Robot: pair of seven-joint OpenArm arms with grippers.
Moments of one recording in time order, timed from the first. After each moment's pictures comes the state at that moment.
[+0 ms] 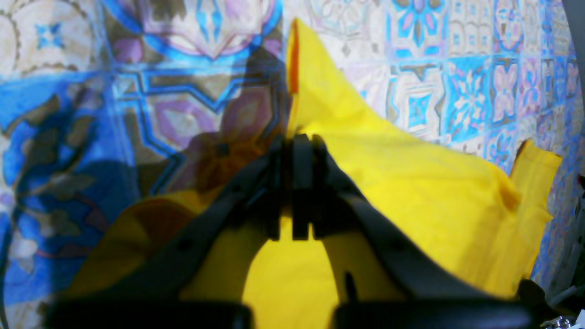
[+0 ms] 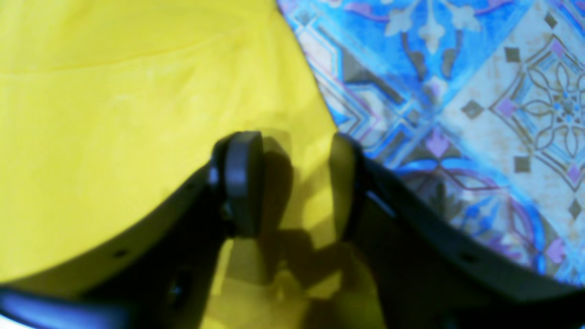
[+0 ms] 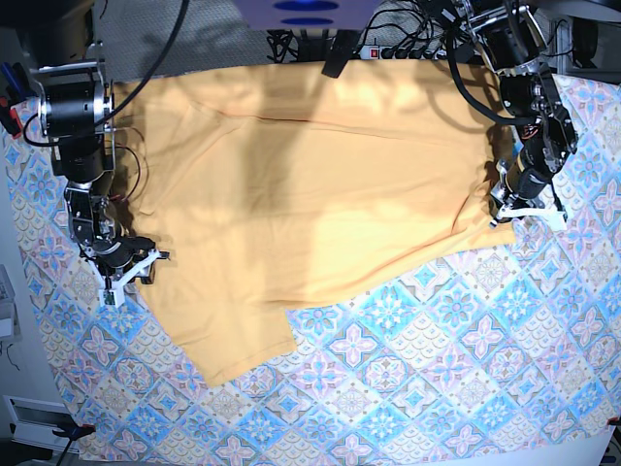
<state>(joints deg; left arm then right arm) 4.7 -8.7 -30.0 79.9 -41.1 3.8 42.0 27.0 20.6 -7.9 23.5 17.5 17.6 -5.3</state>
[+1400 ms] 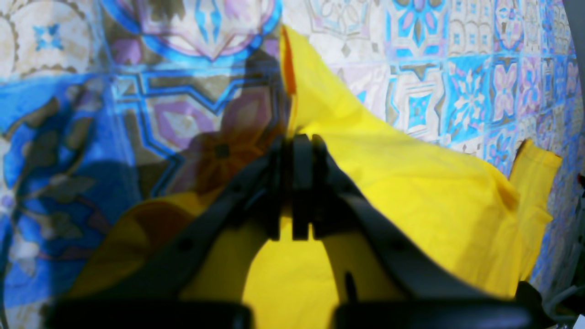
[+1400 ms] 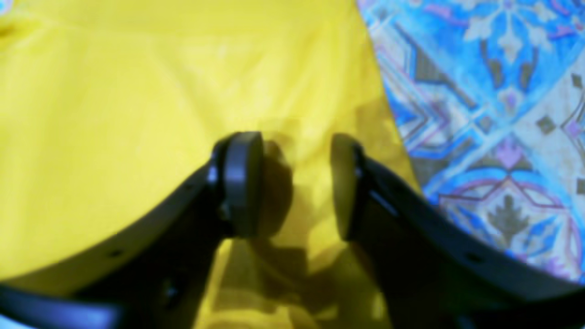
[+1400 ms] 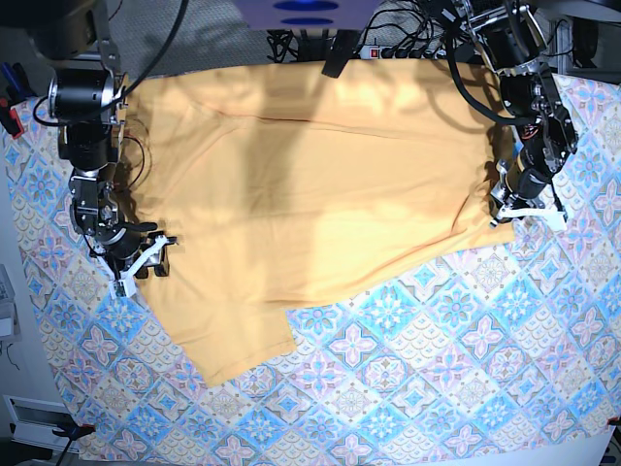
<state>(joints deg) 5.2 -8.7 -30.0 79.9 -41.2 3.5 41.8 24.0 18.9 4.1 26.5 1.4 27.6 -1.3</state>
